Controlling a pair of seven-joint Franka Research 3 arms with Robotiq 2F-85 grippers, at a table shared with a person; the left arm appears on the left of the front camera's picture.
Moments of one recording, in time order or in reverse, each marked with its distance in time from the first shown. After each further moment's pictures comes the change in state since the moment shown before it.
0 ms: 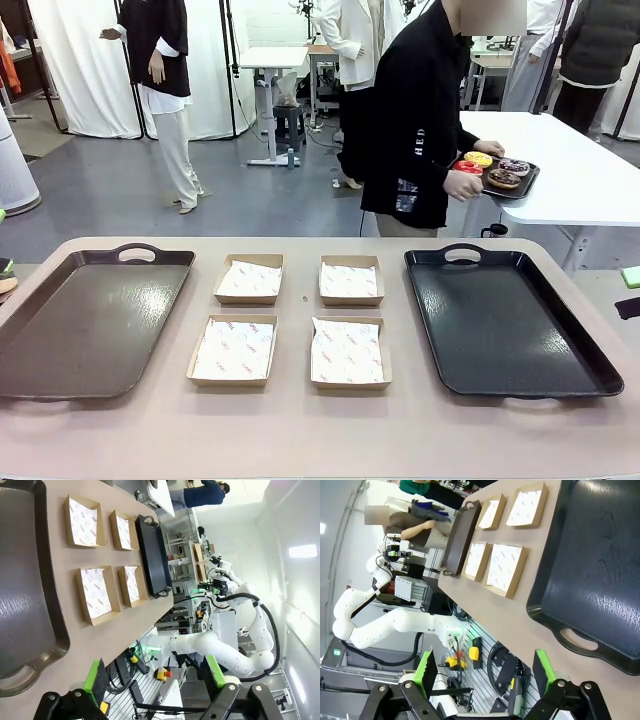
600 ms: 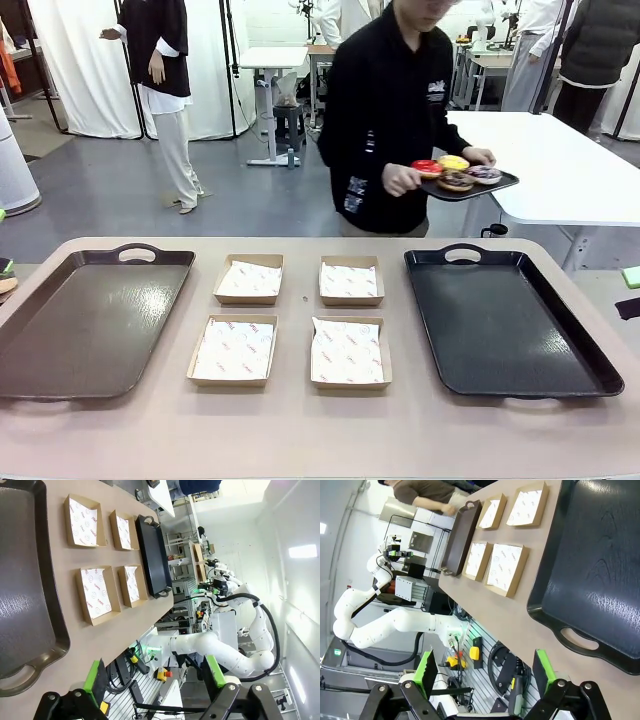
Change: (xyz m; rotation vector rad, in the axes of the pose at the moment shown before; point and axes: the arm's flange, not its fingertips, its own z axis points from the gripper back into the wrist) left arm 0.000 0.000 0.000 0.001 -0.001 0.000; right arm 0.000 0.000 0.000 0.002 0.001 -0.001
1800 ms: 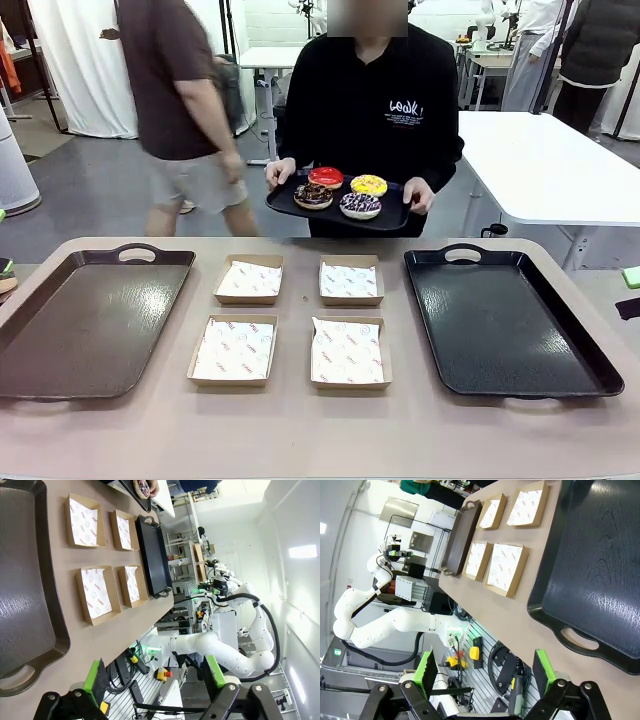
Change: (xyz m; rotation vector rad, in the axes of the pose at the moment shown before) left arm 0.000 0.000 0.000 0.001 -0.001 0.000; right arm 0.000 0.000 0.000 0.001 0.000 0.000
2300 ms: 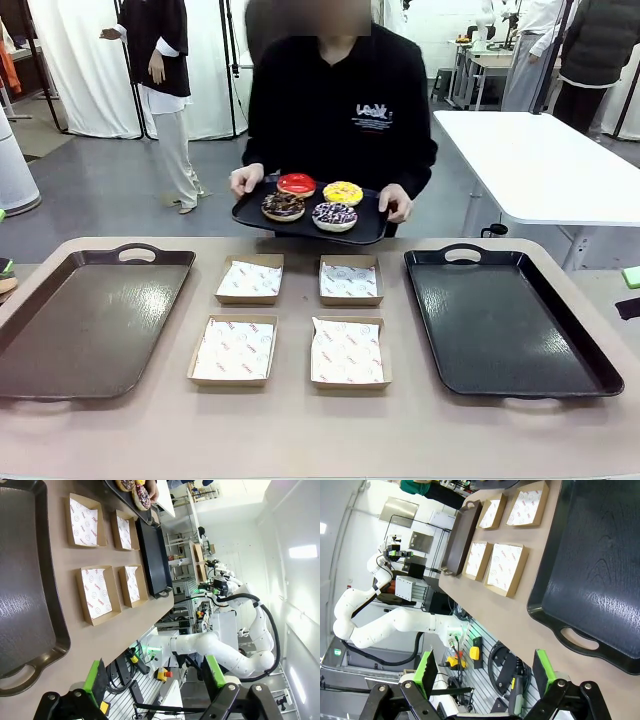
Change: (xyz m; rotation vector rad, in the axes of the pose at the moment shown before) left arm 0.000 0.000 0.000 0.001 0.000 0.000; right arm 0.000 0.000 0.000 0.000 0.000 0.000
